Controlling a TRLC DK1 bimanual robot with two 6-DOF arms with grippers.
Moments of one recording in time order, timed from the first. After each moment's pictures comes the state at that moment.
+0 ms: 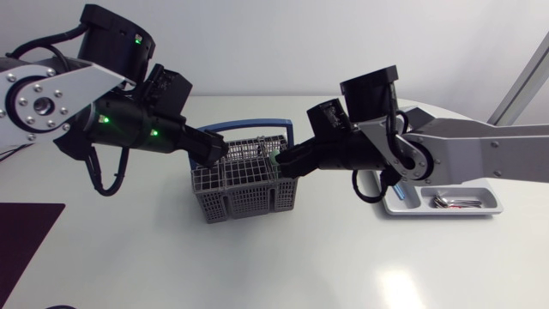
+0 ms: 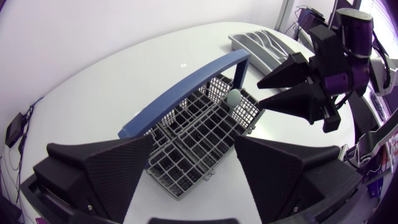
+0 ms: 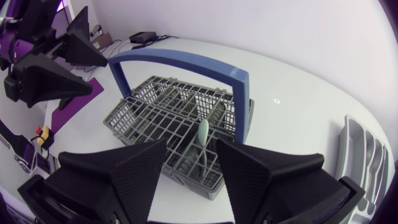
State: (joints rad) left arm -0.45 1.37 1.08 -0.49 0.09 0.07; right arm 0.54 1.56 0.92 0.04 -0.23 0.04
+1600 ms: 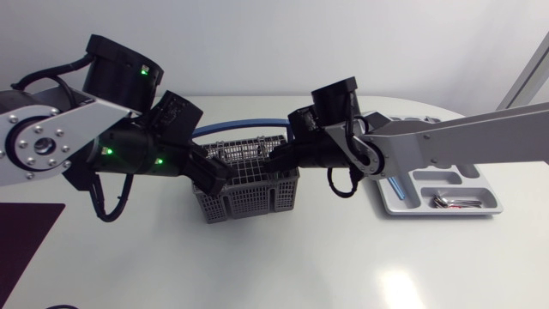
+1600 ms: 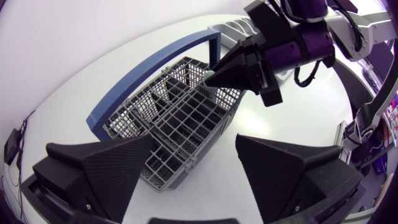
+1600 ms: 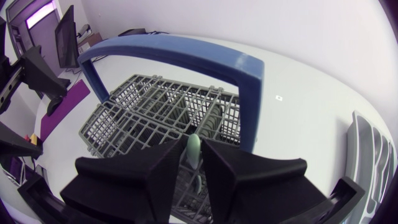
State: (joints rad) left arm -0.52 1.31 0.96 -0.43 0.11 0.14; right arm 0.57 1.76 1.02 0.12 -0.17 0.08
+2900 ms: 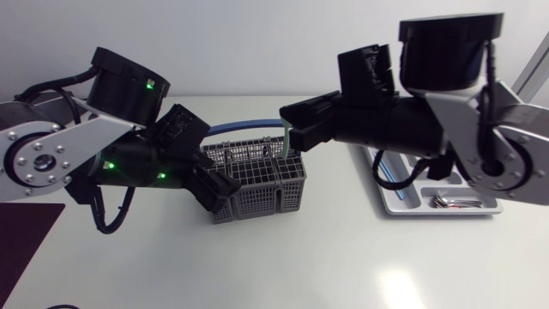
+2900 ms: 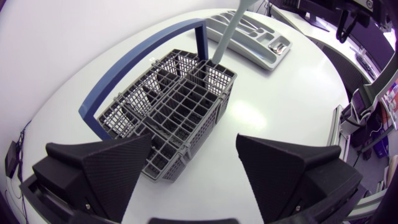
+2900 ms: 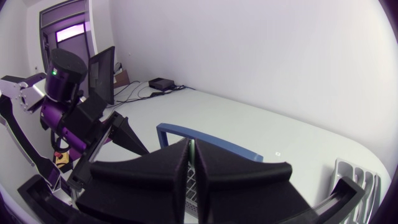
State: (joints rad) left arm -0.56 1.29 0.92 -0.43 0.11 0.18; right arm 0.60 1.28 0.89 0.10 -0.23 0.08
